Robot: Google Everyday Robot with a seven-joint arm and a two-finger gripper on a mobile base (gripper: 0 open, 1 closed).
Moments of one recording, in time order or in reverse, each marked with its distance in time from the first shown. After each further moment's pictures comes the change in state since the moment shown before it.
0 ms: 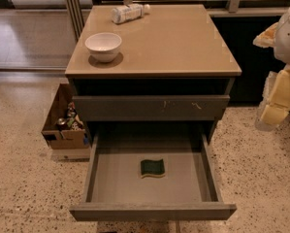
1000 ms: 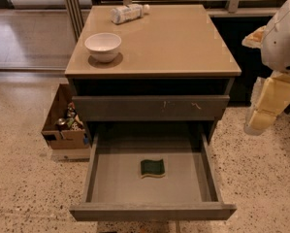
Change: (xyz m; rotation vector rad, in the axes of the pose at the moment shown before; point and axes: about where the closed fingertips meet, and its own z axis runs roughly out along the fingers) arm -0.016 0.007 0.006 0.040 -0.014 -0.052
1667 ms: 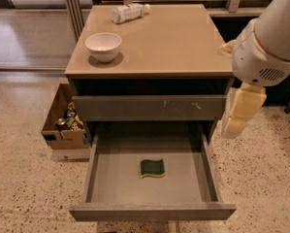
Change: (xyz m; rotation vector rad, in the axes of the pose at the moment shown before) arm -0.025 -0.002 0.041 -0.006 -0.028 -0.085
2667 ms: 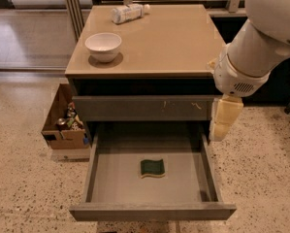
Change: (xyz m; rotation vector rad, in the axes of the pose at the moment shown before) arm 0.008 -0.014 0.068 -0.044 0.031 -0.007
